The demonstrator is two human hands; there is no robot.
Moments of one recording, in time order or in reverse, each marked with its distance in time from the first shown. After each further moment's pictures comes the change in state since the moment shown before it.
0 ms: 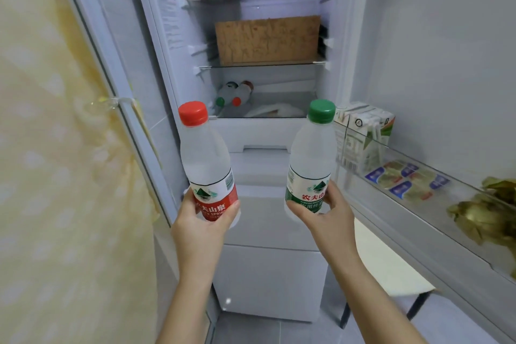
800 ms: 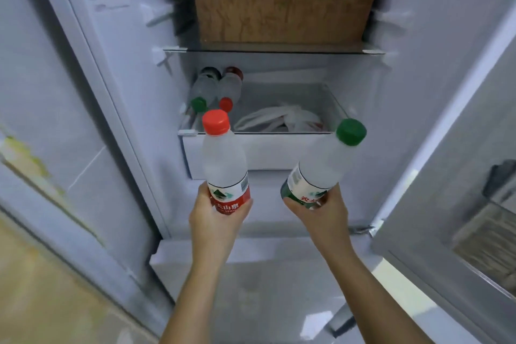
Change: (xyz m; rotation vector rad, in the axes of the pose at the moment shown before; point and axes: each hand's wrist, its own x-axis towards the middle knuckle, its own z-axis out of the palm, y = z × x) left_hand 0.238 -0.110 0.137 -0.026 -0.312 -0.178; right_hand 0.209 0.101 0.134 -0.185 0.149 0.147
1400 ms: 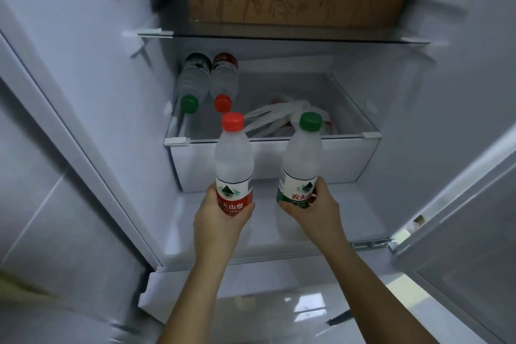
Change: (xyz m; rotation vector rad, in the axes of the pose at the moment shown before) left_hand 0.086 -0.053 0.030 0.121 -0.129 -0.040; right_hand 0.064 0.039 0.050 -0.249 -0.073 0.102
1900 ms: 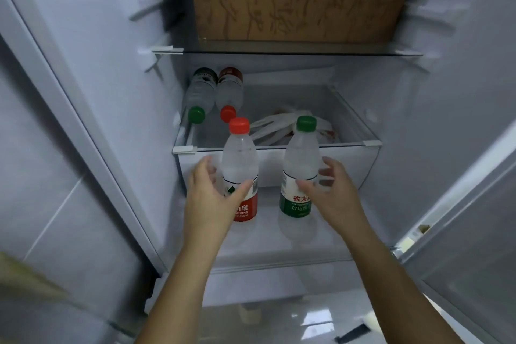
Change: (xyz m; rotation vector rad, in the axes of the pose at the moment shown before) left_hand 0.016 0.049 -0.031 0.070 0.061 0.189; right_hand 0.015 -0.041 -0.033 -0.049 0.023 -0.048
